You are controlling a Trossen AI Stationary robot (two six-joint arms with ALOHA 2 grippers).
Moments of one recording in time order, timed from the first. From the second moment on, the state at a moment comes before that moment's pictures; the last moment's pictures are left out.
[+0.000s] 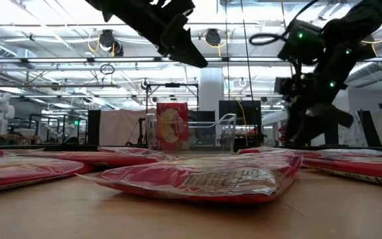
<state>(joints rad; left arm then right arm) 0.06 1.60 1.12 -0.05 -0.19 0.20 -0.14 1.27 0.49 -0.31 0.26 -0.21</state>
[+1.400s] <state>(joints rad) -0.08 1.71 1.08 0.17 -0.19 0.28 -0.05 1.15 0.74 -0.61 0.25 0.02</state>
